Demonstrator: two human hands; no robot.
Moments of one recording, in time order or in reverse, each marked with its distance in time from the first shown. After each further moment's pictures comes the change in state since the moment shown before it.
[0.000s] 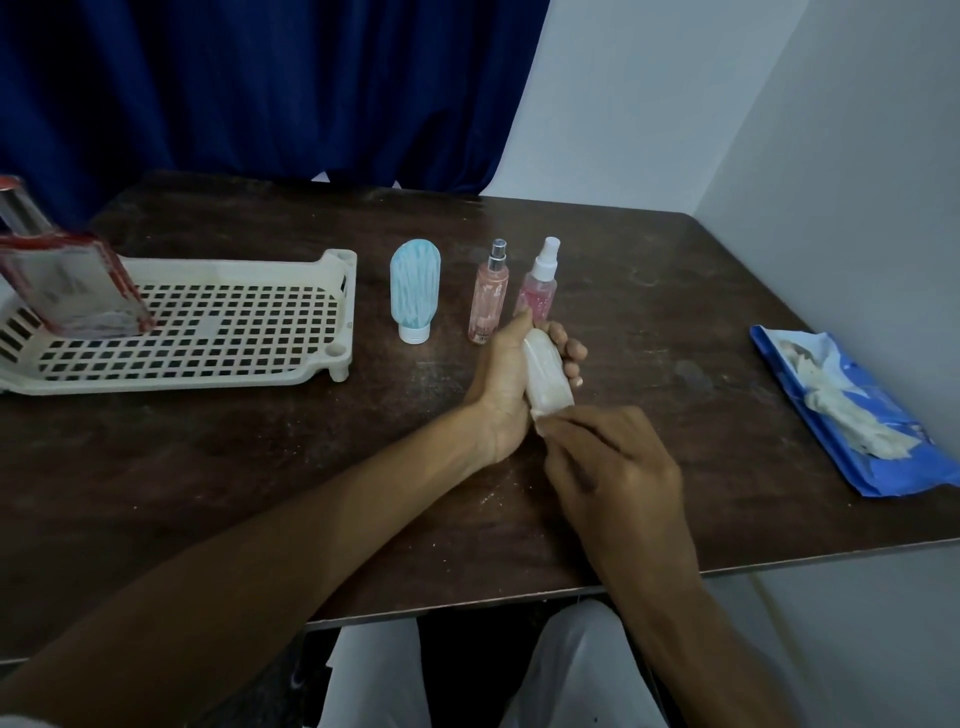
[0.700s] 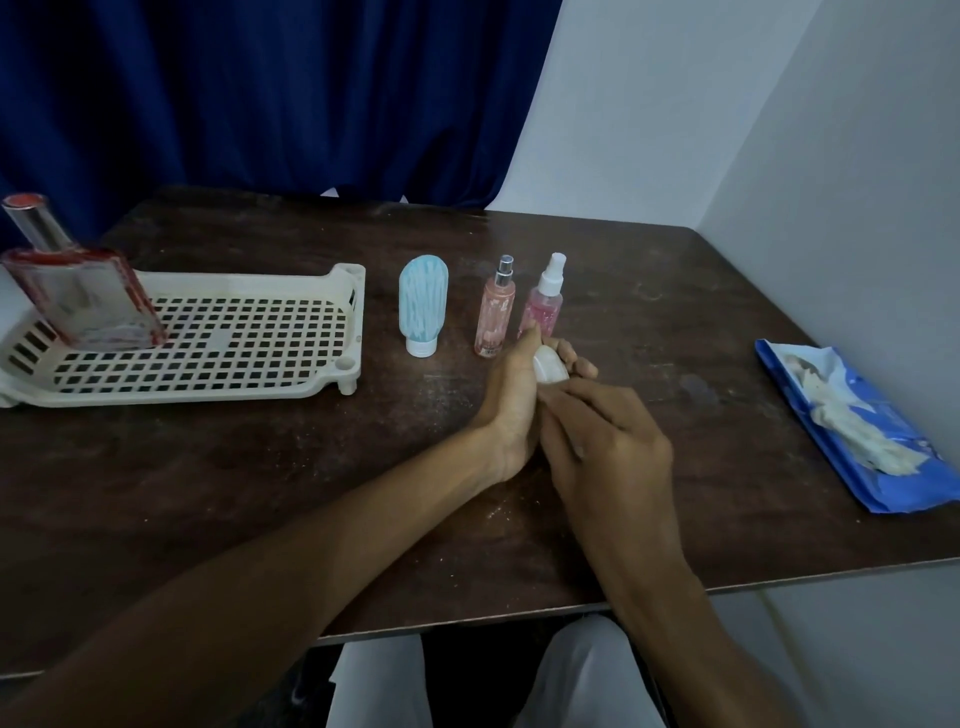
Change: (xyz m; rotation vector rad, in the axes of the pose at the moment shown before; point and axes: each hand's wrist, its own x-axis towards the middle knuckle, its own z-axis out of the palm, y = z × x) left_hand -0.001 -0.005 -0.007 0.070 -0.008 0.069; right_hand 0.023 -0.013 0.009 0.037 0.052 0.061
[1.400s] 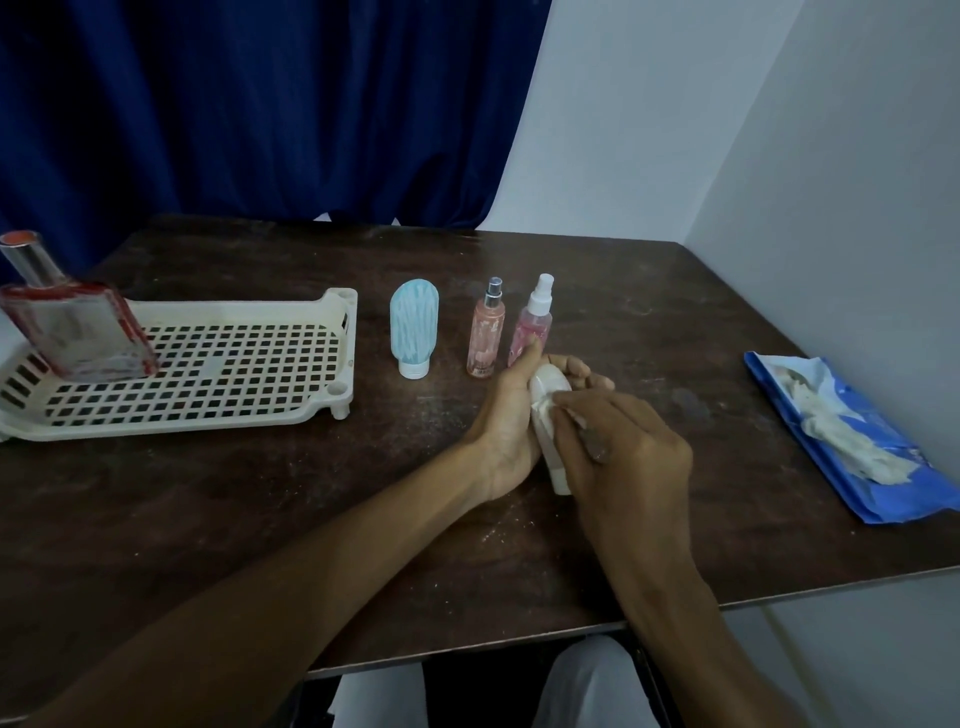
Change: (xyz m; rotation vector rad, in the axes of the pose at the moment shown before) left_hand 0.003 0.003 -0.001 0.000 -0.177 -0.073; right_hand 0.011 0.009 -0.007 0.025 0.040 0.102
